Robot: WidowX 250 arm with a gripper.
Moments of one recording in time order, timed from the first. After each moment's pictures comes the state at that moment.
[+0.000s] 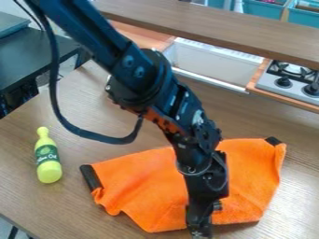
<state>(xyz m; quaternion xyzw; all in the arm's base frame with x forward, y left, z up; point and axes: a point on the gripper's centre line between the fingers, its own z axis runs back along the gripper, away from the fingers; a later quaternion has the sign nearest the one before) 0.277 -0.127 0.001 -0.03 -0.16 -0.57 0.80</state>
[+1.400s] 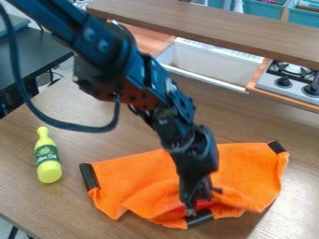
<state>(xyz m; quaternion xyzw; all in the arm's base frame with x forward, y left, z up) 0.287 -0.110 0.030 -0.06 -0.22 -0.56 0.79</state>
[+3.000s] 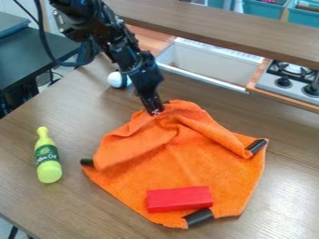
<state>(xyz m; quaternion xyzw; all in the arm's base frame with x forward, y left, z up) 0.406 0.038 0.027 -0.05 -0.24 -0.37 0.90</state>
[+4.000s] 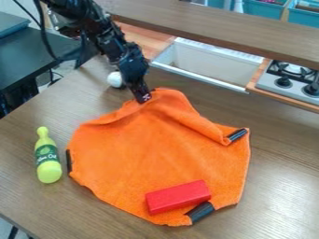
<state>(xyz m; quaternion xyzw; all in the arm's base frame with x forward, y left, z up) 0.435 0.082 0.019 -0.06 -0.24 -0.29 0.92</state>
